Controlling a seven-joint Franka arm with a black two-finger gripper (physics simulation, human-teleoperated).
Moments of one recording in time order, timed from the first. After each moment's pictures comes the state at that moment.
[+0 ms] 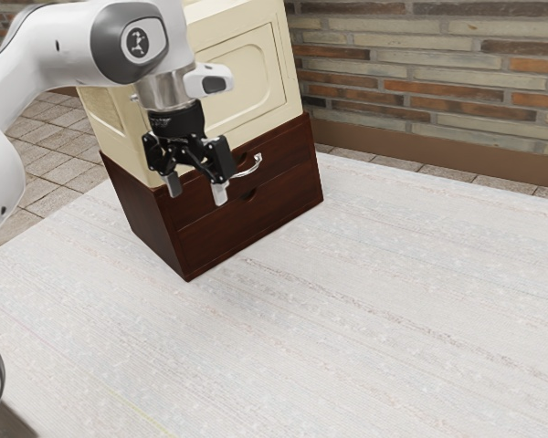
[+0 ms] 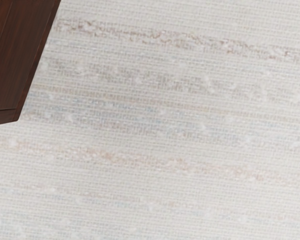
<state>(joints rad) 0.06 0.37 0.15 -1.01 -0.07 1.30 0.07</state>
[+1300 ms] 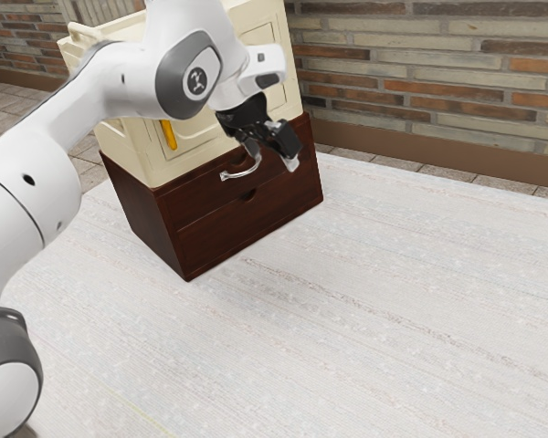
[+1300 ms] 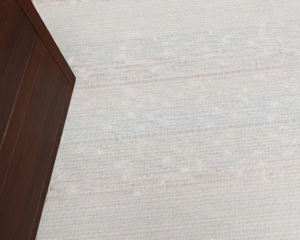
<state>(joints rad) 0.05 0.48 0.08 -1.00 -0.07 1.83 0.23</state>
